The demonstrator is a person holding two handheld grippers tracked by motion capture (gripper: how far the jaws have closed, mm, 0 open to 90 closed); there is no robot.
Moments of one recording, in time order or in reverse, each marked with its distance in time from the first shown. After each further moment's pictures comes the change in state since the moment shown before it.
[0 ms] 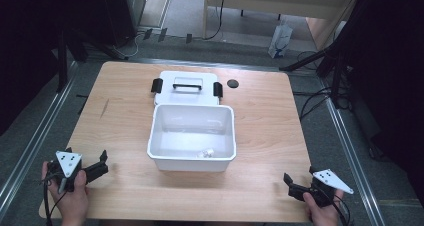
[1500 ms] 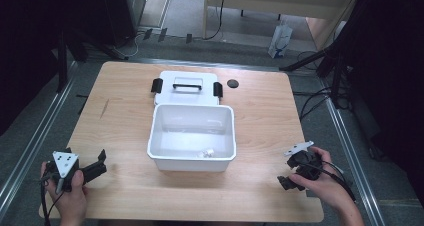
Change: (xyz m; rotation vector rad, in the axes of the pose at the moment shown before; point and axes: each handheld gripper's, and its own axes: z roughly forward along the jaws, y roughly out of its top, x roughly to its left) left arm 0.006 0.000 0.000 -0.010 -0.033 -0.050; right arm 0.034 0.085 0.033 0.679 0.062 -0.470
